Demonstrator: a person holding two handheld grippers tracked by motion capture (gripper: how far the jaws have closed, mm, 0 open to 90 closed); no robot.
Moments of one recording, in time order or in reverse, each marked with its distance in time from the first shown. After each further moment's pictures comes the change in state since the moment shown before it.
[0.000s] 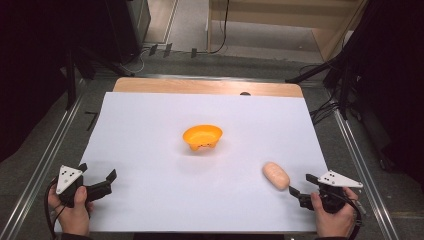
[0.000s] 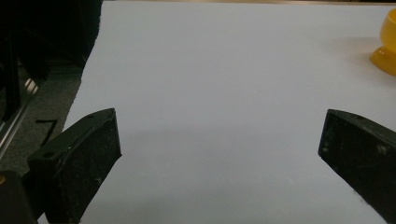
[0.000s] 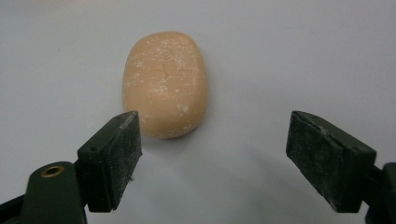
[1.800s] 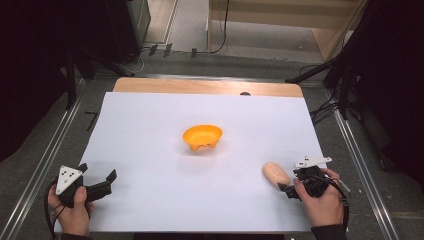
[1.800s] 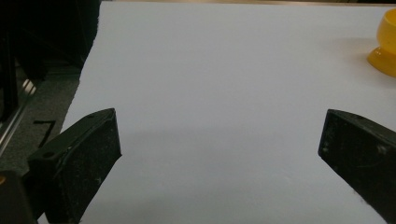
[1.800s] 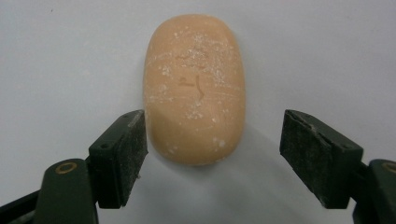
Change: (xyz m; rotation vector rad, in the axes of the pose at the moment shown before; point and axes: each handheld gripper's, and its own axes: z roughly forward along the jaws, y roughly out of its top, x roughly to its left) left arm 0.000 0.000 0.000 -0.003 -0.009 0.002; right arm 0.022 0.051 0.029 0.317 0.003 -0.109
